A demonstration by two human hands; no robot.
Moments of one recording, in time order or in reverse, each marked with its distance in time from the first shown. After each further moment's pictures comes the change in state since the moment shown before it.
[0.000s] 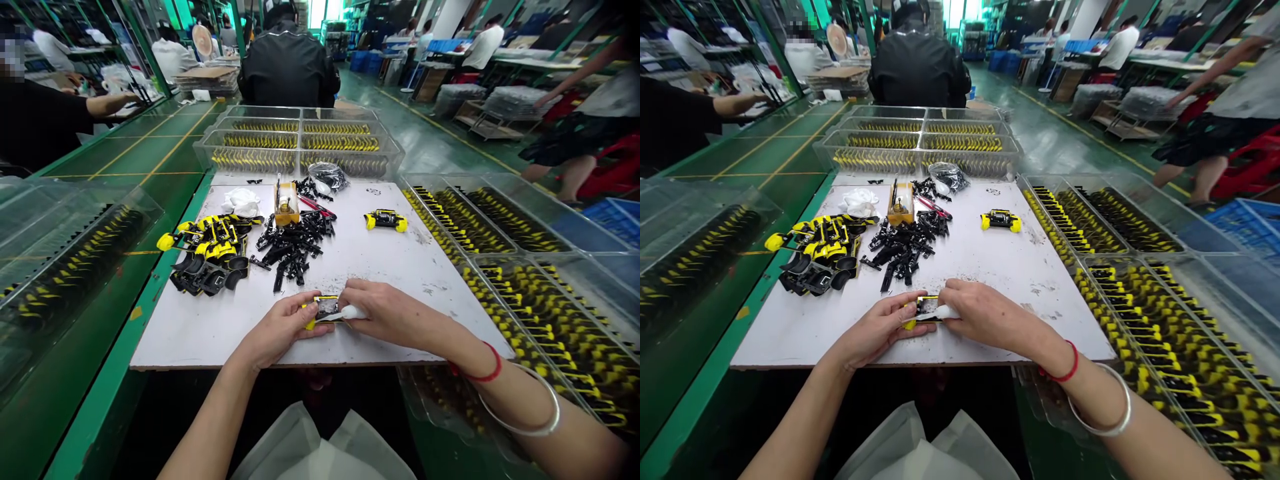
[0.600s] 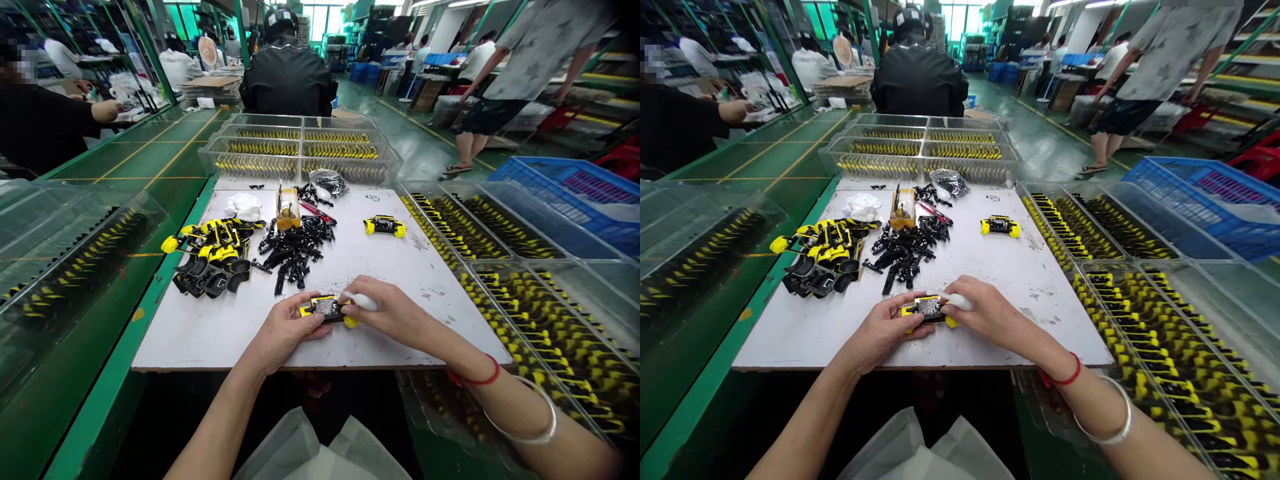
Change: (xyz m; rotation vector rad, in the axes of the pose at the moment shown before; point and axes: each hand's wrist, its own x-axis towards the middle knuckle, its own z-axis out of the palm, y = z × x) left_hand 0.000 -0.005 0.007 0.035 0.154 0.048; right_hand -0.004 0.007 0.006 0.256 0.213 0.171
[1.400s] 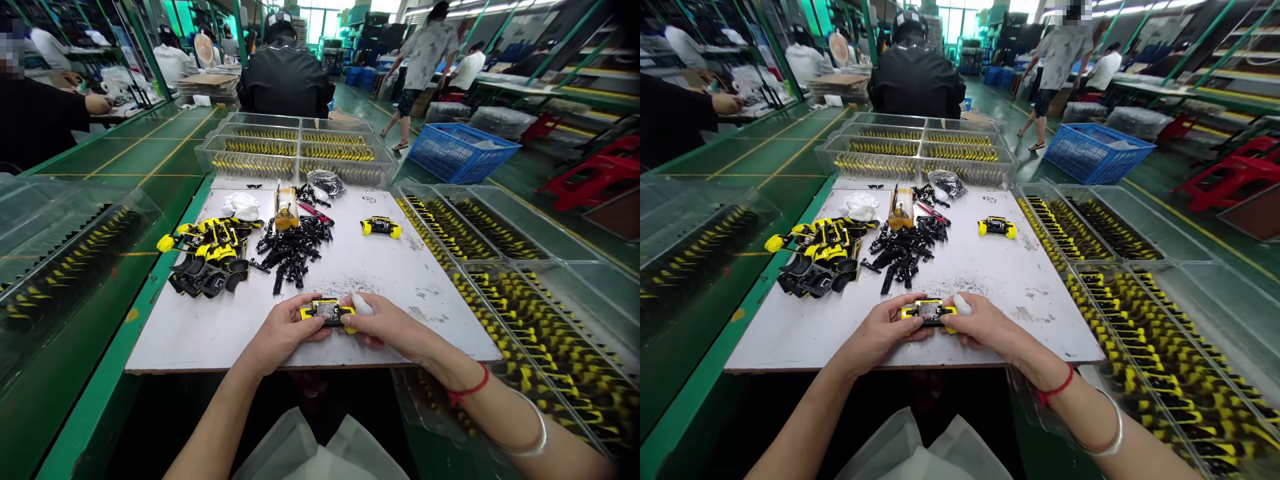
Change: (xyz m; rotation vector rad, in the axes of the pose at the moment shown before) left_hand -0.003 0.002 -0.003 0.072 -0.099 -0.004; right_hand -0.012 -0.011 0.019 0.812 -0.163 0.677
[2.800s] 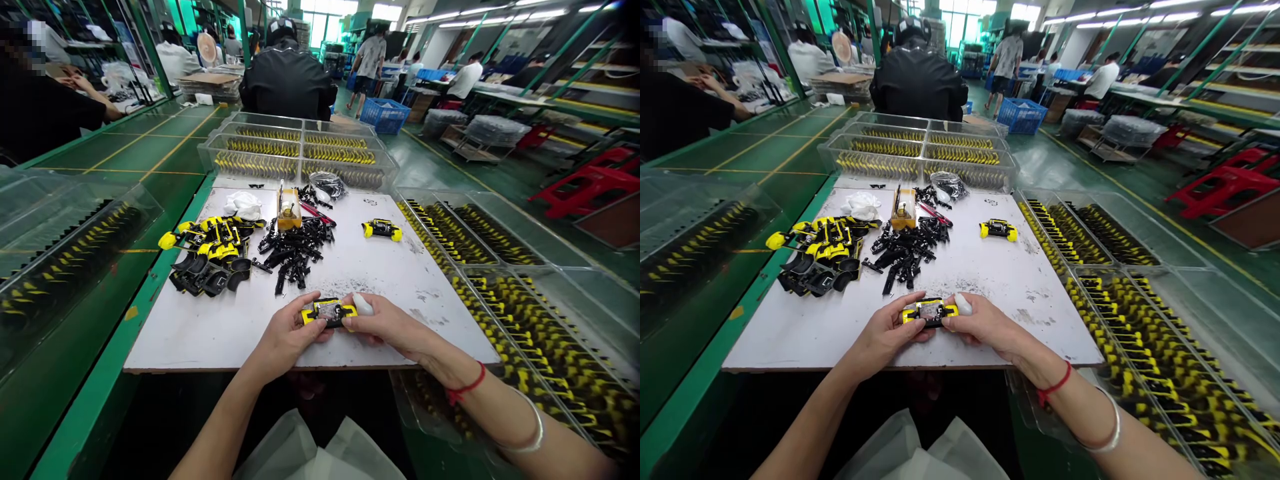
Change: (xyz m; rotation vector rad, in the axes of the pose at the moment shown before) left_hand 0.001 -0.014 -0.004 0.091 0.080 0.083; right_hand 0.008 0.007 -0.003 0.022 -0.028 -0.014
